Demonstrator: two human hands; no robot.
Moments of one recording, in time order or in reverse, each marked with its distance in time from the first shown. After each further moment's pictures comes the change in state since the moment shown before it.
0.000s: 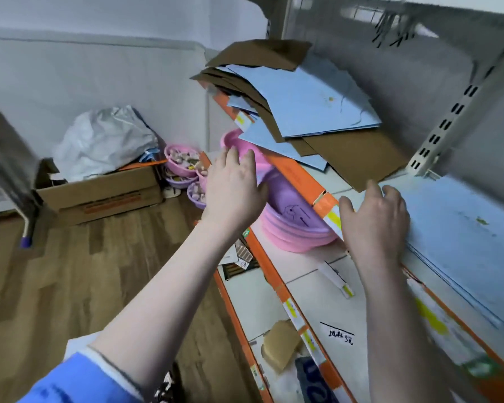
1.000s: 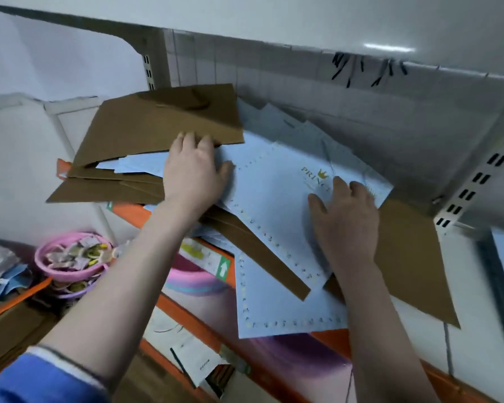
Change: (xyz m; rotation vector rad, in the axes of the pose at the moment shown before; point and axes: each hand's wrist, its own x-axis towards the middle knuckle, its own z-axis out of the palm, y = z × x) left_hand 0.400 -0.054 0.117 -0.122 -0.103 0.397; right_hand 0.242 -0.123 0.149 -0.200 0.092 0.329
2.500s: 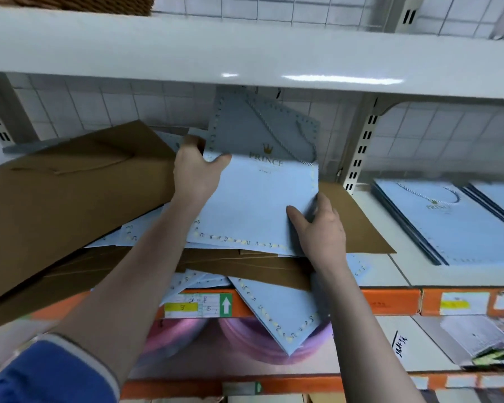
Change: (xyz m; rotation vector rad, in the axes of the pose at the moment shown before) left_hand 0.065 0.041 0.024 -1.093 -0.215 0.177; right_hand -0.033 -0.024 0.004 0.320 0.155 0.577
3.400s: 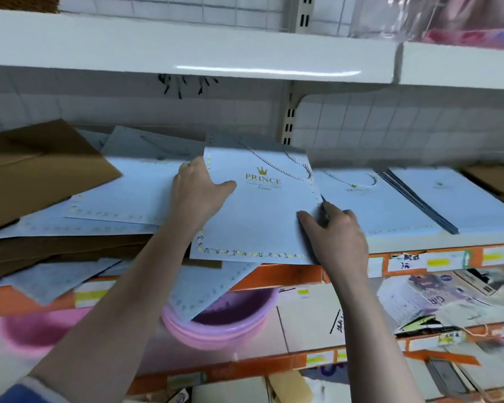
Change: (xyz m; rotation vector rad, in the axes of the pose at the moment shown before) left_hand -0.085 0.055 0.096 0.342 -0.195 -0.001; right_hand -0.025 0.087 -0.126 -0.175 0.202 0.071
